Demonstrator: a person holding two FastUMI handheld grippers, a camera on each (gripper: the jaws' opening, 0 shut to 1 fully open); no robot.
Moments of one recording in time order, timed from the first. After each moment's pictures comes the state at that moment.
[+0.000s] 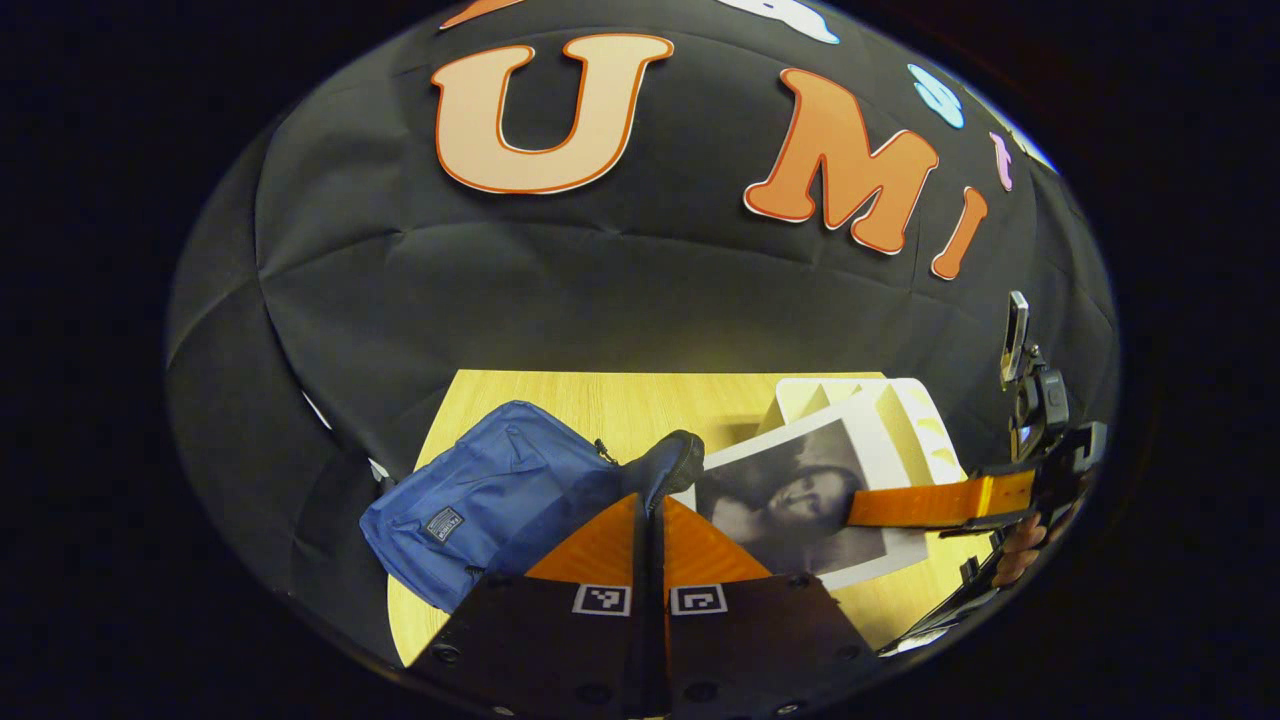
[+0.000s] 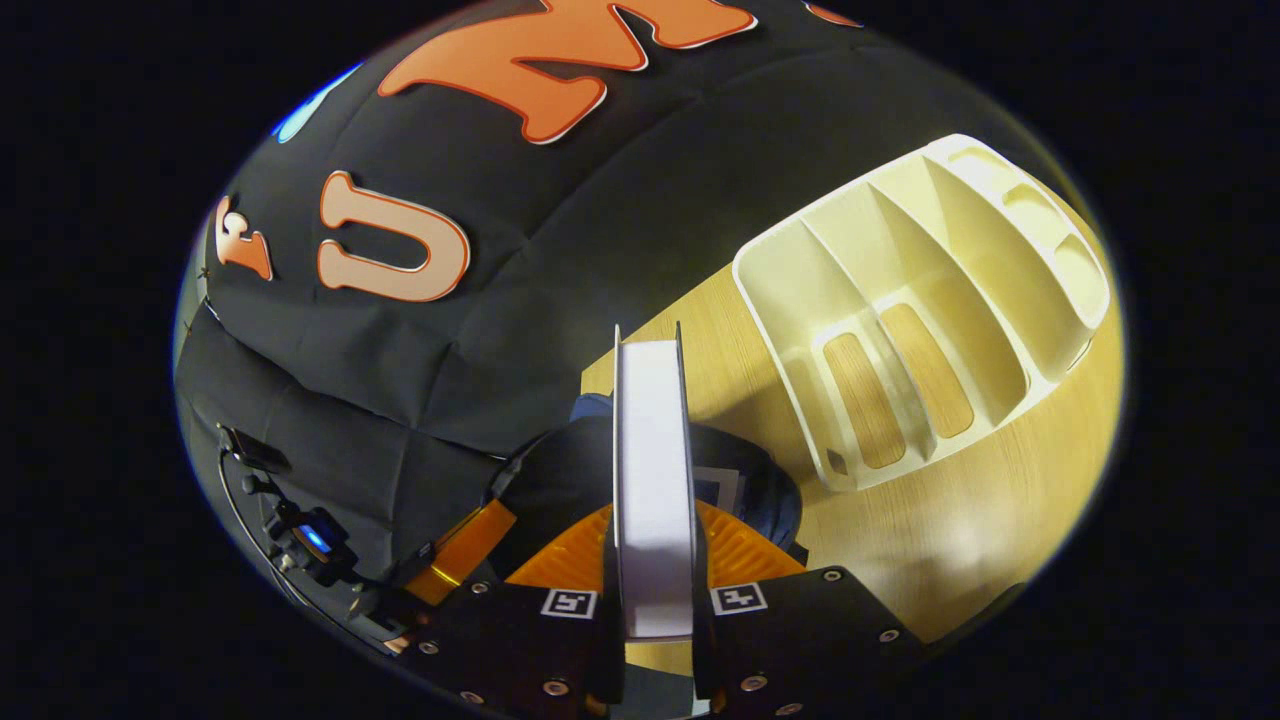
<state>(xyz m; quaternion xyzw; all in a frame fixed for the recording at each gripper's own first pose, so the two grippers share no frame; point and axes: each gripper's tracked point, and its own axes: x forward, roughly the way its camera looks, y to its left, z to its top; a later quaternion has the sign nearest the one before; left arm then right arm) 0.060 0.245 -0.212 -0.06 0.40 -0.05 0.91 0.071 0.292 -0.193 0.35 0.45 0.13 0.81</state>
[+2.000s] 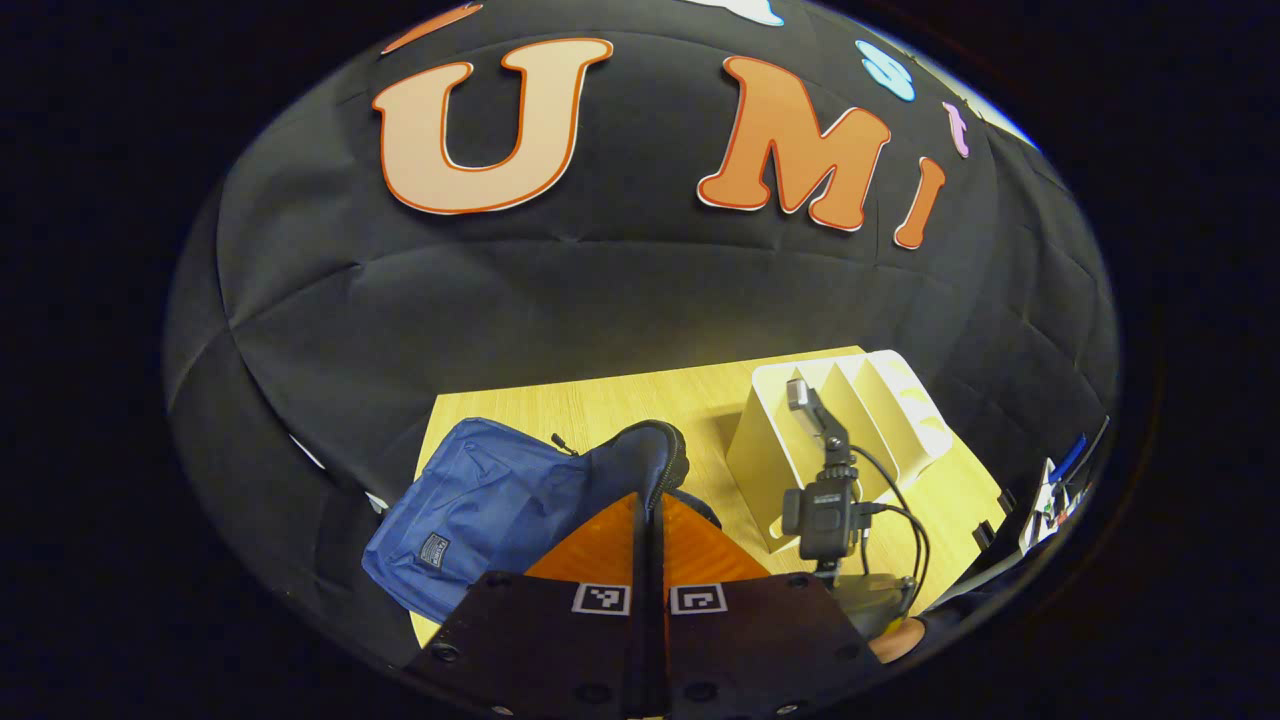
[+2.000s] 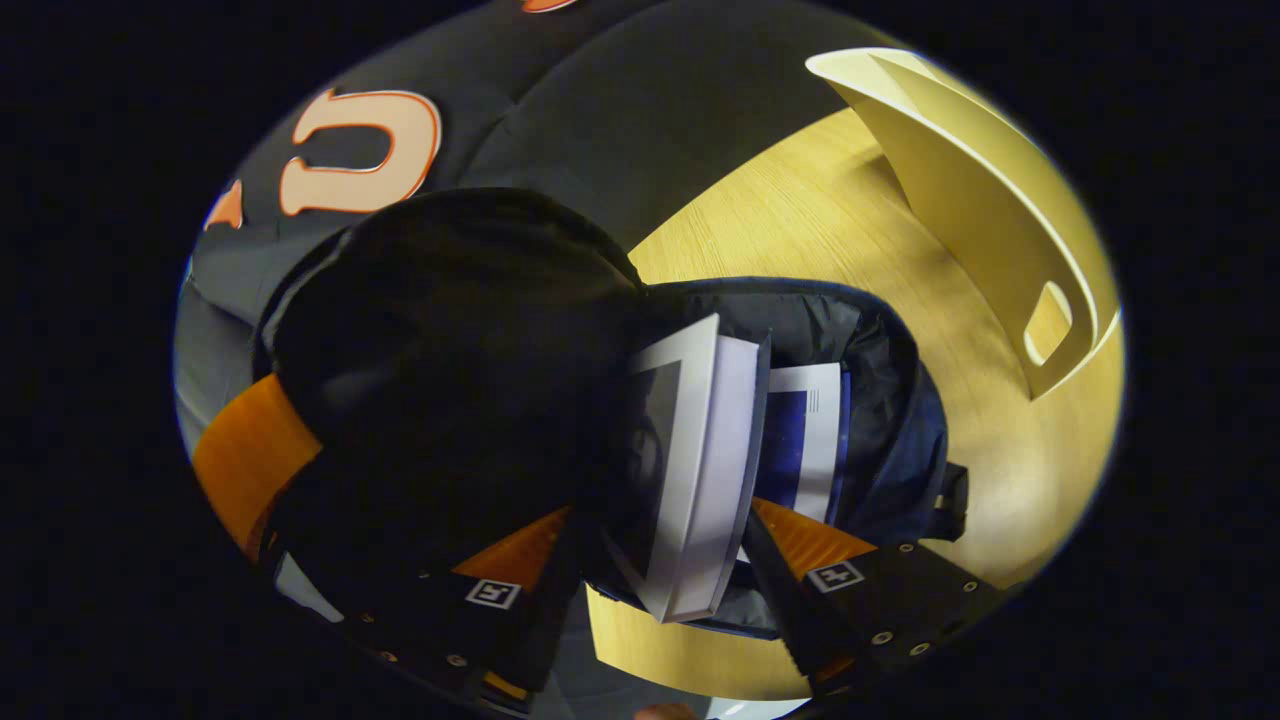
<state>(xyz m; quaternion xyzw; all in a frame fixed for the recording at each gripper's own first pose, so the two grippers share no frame) 0.065 0.238 -0.208 -0.02 0.39 -0.09 0.91 0.054 0.435 -0.295 0.34 0.49 0.18 0.78</state>
